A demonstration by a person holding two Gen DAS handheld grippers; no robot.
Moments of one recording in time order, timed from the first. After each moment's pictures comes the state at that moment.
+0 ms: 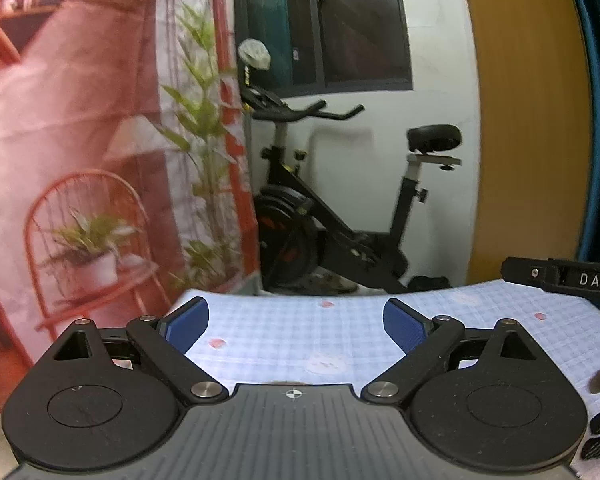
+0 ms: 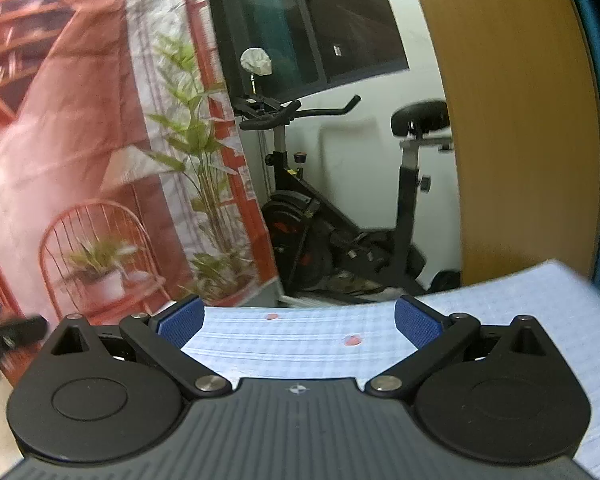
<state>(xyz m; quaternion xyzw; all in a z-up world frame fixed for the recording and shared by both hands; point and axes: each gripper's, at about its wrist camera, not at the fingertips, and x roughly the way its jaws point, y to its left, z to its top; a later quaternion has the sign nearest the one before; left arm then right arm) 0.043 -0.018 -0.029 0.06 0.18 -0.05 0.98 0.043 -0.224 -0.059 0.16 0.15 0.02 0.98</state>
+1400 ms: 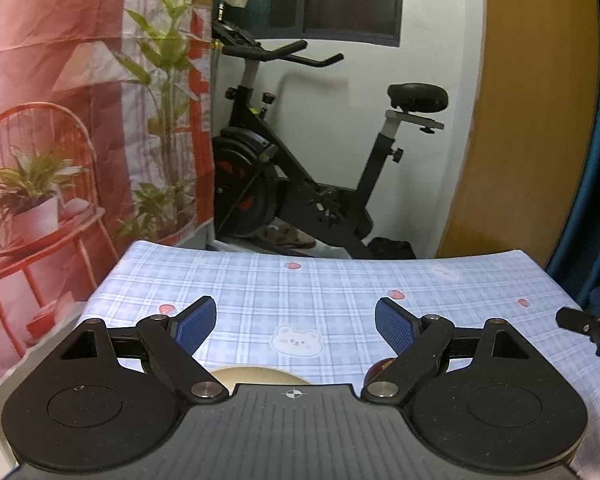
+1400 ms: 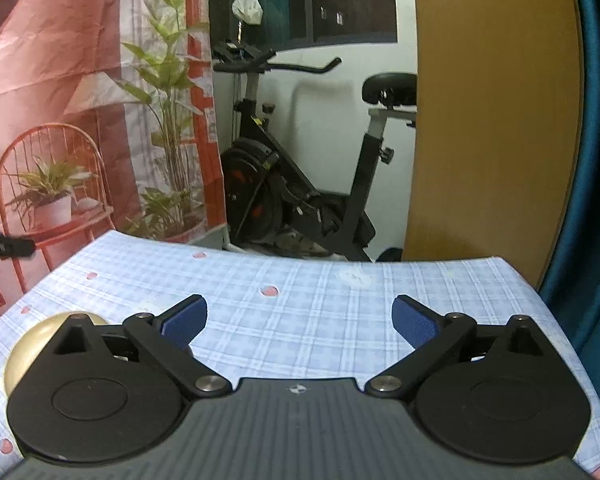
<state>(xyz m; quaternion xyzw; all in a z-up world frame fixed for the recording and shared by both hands) 0.119 0.010 -0.064 0.02 0.27 -0.12 0.96 0.041 -0.259 -0.088 0.05 0.23 -0.03 0.97</state>
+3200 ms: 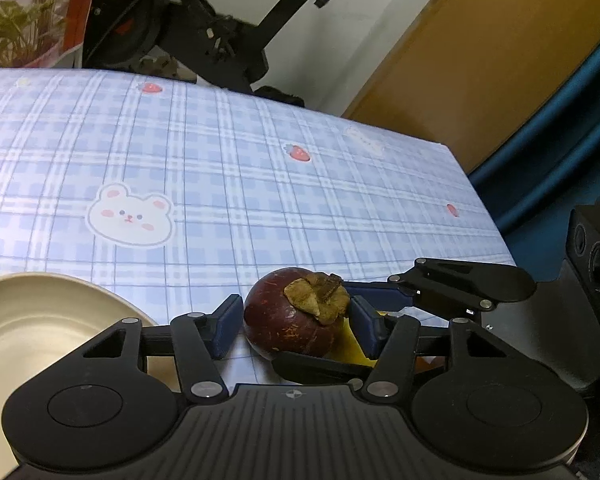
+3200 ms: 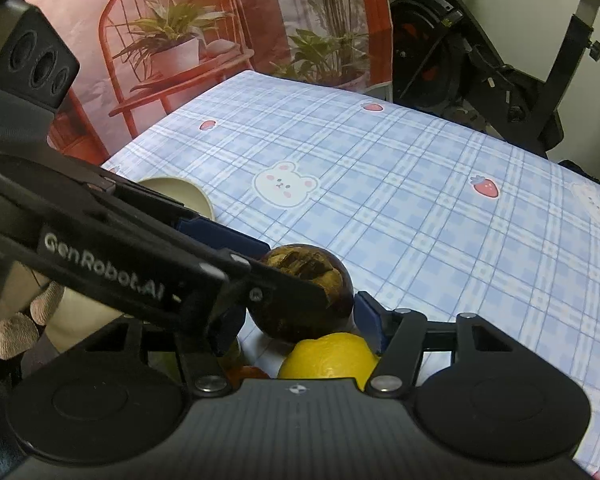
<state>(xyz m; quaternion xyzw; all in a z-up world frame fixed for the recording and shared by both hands) 0.225 -0.040 -0.195 -0.08 0.48 -0.30 0.82 0.185 -0.173 -0.176 0.02 0.42 0.23 0.88</state>
